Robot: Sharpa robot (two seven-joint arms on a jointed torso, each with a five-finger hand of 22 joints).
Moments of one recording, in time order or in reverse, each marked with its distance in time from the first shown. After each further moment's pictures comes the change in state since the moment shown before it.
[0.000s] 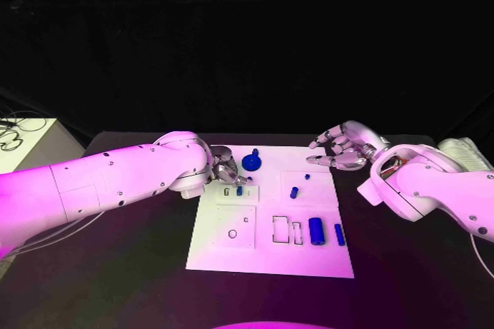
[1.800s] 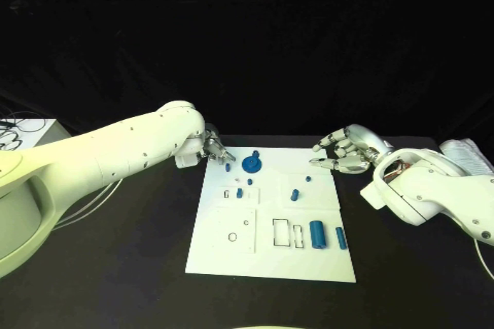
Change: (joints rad) left arm 0.075 0.179 0.018 -0.439 0.051 0.190 0.006; left_hand 0.076 0.026 -0.019 0.000 0.006 -0.085 0.052 -0.047 -0.023 -0.137 0.044 -0.084 -0.122 0.002 0.031 -0.019 0.000 0.000 -0.081 0.027 -0.070 -0.083; right arm 0.000 -0.002 0.000 -0.008 0.011 -0.005 0.005; right_hand -0.004 0.004 -0.004 0.004 0.000 0.000 0.000 0.004 -0.001 0.000 0.000 0.000 0.001 0.000 0.000 0.000 0.000 0.000 0.000 0.000 0.000 0.000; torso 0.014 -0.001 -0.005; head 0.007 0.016
